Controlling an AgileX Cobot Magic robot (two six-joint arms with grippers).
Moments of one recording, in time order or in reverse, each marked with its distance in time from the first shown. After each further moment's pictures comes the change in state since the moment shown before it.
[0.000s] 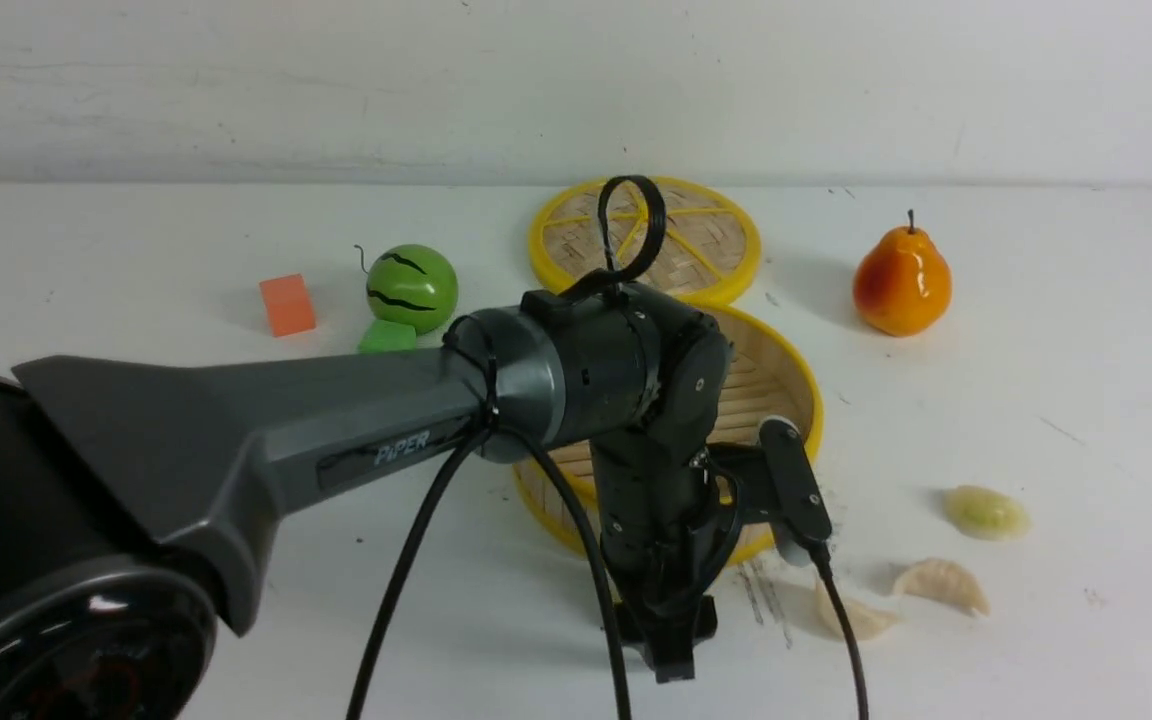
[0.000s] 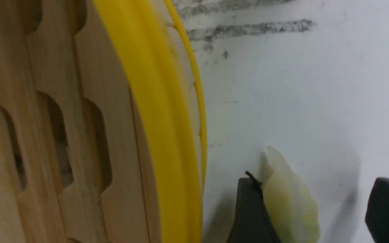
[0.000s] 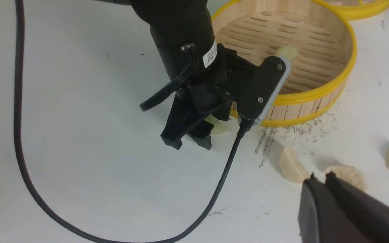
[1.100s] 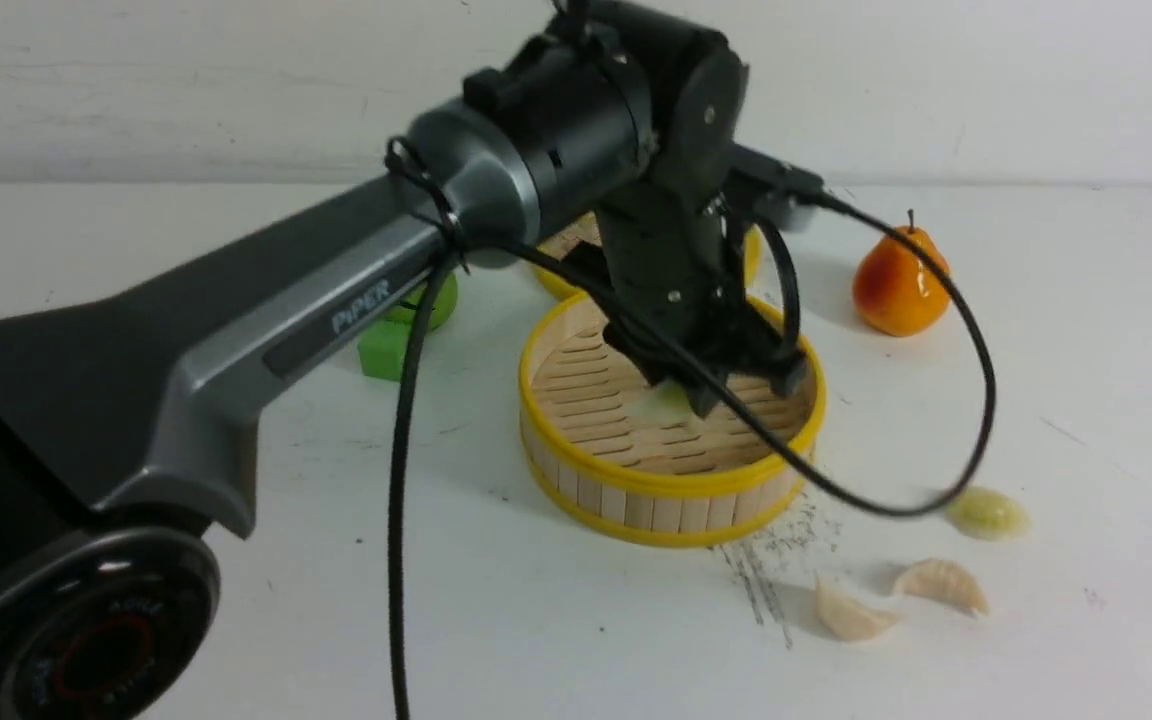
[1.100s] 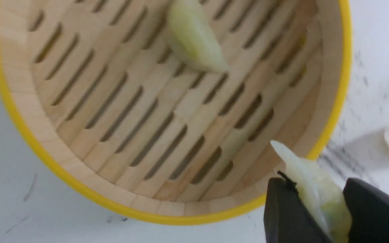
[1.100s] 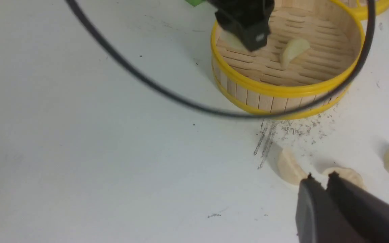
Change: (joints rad) right arm 0.000 0.000 0.000 0.000 -0.006 0.000; left arm 0.083 0.024 -0.516 0.070 0.228 -0.817
